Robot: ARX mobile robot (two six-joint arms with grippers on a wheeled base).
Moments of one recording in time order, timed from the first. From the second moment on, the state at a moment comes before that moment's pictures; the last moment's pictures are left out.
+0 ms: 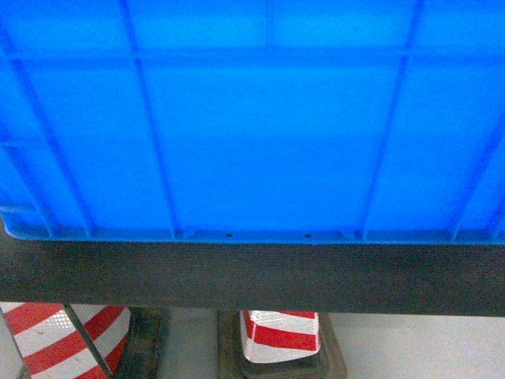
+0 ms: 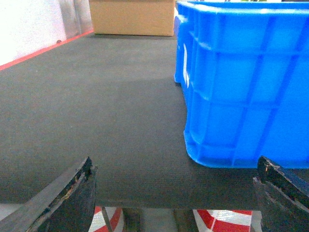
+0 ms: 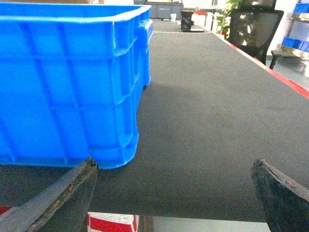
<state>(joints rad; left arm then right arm) 0.00 0.01 0.02 -0.01 0.00 0.00 0.00 0.01 0.01 -0.01 0.00 0.00</state>
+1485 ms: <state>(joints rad) 0.00 0.01 0.02 0.00 0.00 0.00 0.00 0.01 0.01 -0.01 0.00 0.00</state>
